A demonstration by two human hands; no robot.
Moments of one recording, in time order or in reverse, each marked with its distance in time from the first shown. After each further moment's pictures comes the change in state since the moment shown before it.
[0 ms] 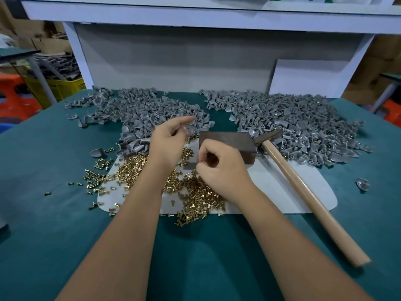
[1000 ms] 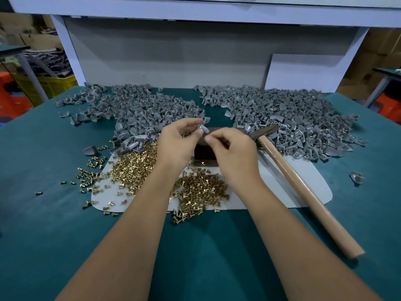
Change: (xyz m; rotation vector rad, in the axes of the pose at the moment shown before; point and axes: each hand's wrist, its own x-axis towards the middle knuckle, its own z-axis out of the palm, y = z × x) left_hand -0.011 0.010 0.023 0.016 -0.050 -0.020; right_hand 0.010 0.012 -0.010 -0.052 0.294 0.114
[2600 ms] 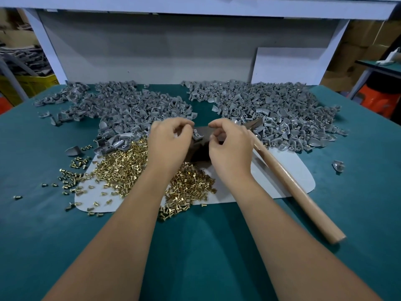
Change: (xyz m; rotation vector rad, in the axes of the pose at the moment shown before) left_hand -0.006 -0.005 0.012 0.273 0.045 0.148; right_hand -0.001 0.011 -0.007 -0.164 0.157 0.073
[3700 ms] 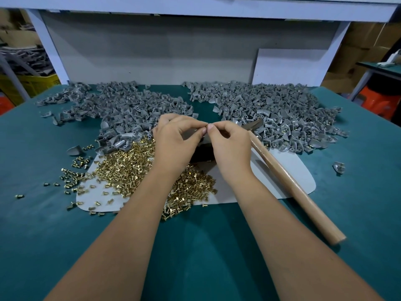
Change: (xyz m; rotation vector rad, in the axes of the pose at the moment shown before) left_hand -0.007 0.012 0.000 -0.001 0.034 0.216; right_hand 0.004 -0.009 -0.001 0.338 -0.044 0.213
